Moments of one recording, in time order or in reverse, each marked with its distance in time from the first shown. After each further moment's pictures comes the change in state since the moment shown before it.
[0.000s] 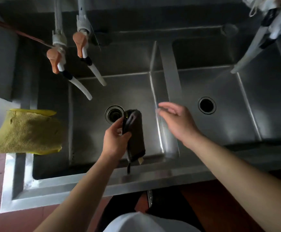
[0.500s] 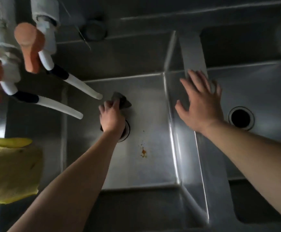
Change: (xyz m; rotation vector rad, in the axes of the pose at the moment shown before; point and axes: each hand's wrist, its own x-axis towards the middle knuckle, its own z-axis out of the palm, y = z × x) left_hand 0.267 -0.052 0.024 0.957 0.260 0.116; right_hand 0.205 0.074 0.011 -0.892 0.084 -0.403
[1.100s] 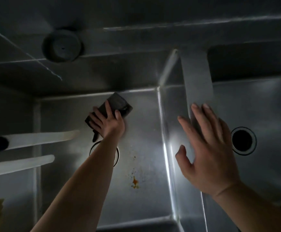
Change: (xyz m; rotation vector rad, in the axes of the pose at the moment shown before) left_hand 0.119 0.020 0.108 -0.039 -0.071 -0.277; right_hand 0.007 0.005 0.007 0.023 0.090 -0.081
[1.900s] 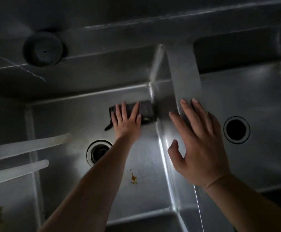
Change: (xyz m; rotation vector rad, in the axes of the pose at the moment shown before) left_hand -0.044 0.035 0.026 0.252 -0.125 0.487; right_hand 0.002 -0.002 -0.004 0.024 -0.063 0.047
